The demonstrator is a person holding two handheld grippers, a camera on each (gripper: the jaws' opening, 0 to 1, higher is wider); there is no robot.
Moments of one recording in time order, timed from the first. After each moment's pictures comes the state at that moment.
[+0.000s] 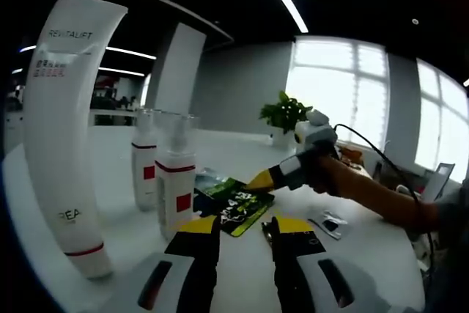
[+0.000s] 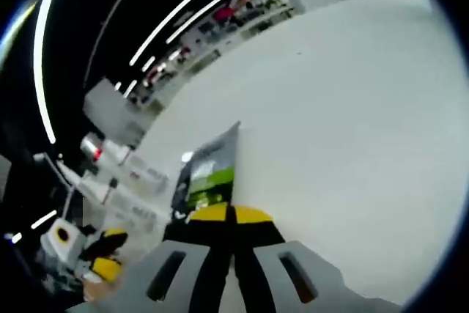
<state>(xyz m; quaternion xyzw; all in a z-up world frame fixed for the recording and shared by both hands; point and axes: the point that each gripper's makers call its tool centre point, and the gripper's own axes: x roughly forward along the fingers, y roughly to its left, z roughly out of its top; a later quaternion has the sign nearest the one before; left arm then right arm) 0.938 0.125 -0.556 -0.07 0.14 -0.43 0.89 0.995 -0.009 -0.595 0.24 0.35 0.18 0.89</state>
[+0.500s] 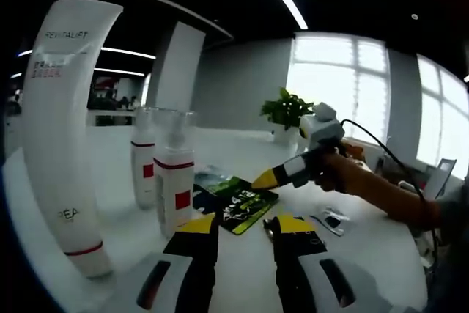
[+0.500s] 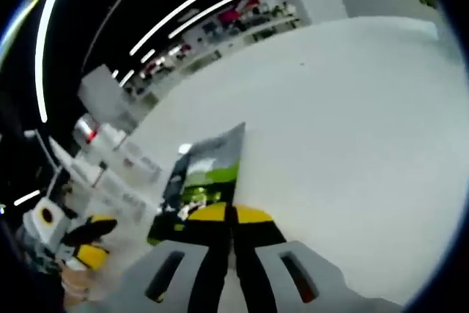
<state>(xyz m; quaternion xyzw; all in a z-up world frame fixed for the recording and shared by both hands) 0.936 0.123 -0.562 -0.06 0.15 -0.42 0.89 1.000 -0.012 -0.594 0.16 0.33 0.19 0.91</state>
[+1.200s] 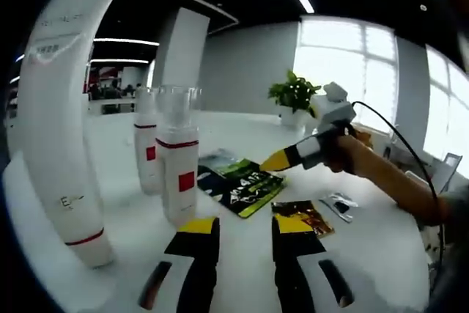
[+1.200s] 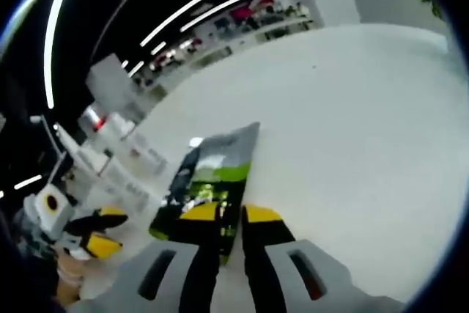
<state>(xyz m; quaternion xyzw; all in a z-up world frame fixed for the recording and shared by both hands) 0.932 0.127 -0.580 -0.04 0.19 -0.40 0.90 1.002 -0.012 -0.592 0.13 0.33 0.22 0.91</state>
